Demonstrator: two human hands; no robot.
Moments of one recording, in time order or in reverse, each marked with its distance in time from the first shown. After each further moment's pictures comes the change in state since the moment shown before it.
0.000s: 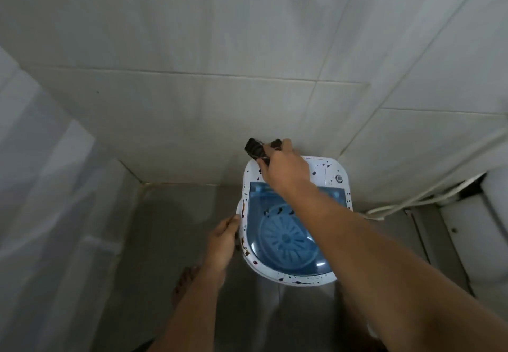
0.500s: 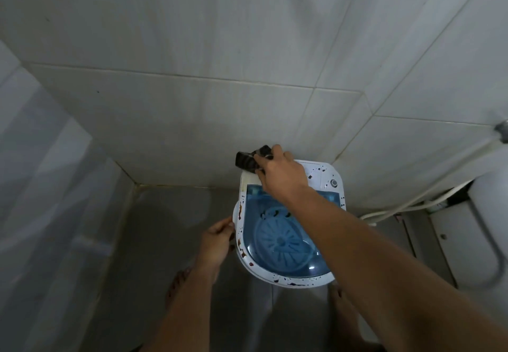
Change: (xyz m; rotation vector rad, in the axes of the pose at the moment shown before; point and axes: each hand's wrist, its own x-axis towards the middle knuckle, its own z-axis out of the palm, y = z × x) left_hand 0.009 0.000 -0.005 -0.017 -0.022 0.006; right_hand -0.011 0.006 -0.003 -0.144 0.032 -0.205
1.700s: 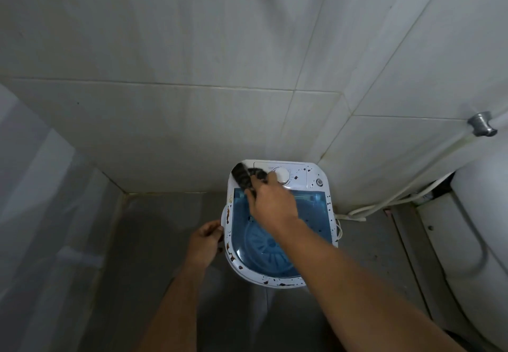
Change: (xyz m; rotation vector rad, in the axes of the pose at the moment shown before) left_hand 0.007 0.006 0.000 0.089 0.009 0.048; right_hand -0.054 -0.014 0.009 0.180 -0.041 0.195
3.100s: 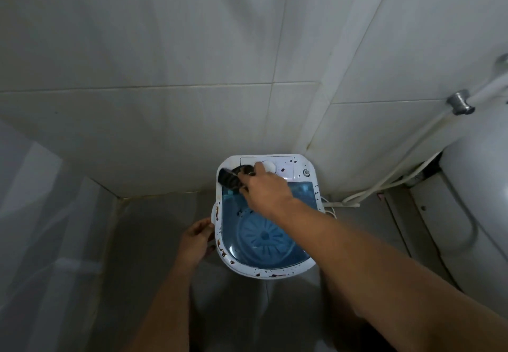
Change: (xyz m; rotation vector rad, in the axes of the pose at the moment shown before) left_hand -0.008 0.006 0.001 -0.033 -0.012 -0.057; right_hand 0.011 0.022 -0.024 -0.134 -0.149 -0.155
